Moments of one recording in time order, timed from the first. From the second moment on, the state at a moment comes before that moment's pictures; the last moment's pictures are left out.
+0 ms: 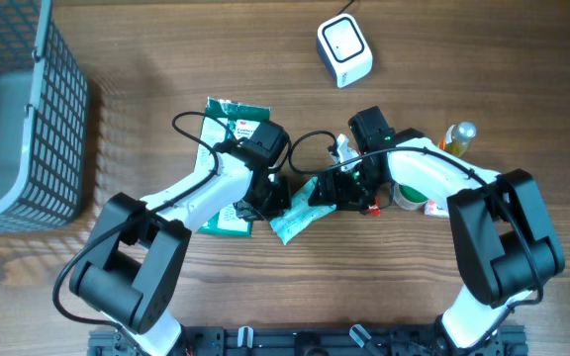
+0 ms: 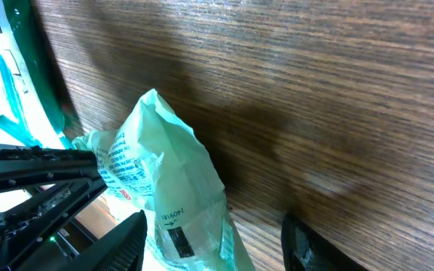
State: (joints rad) left arm -0.54 1.80 1.04 -0.74 0.26 -0.63; right arm 0.38 1.88 1.03 -0.64 -0.62 0.34
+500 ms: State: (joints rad) left arm -0.54 1.81 1.04 -0.73 0.26 -0.63; right arm 0.42 1.88 1.03 -0.60 -0.60 0.36
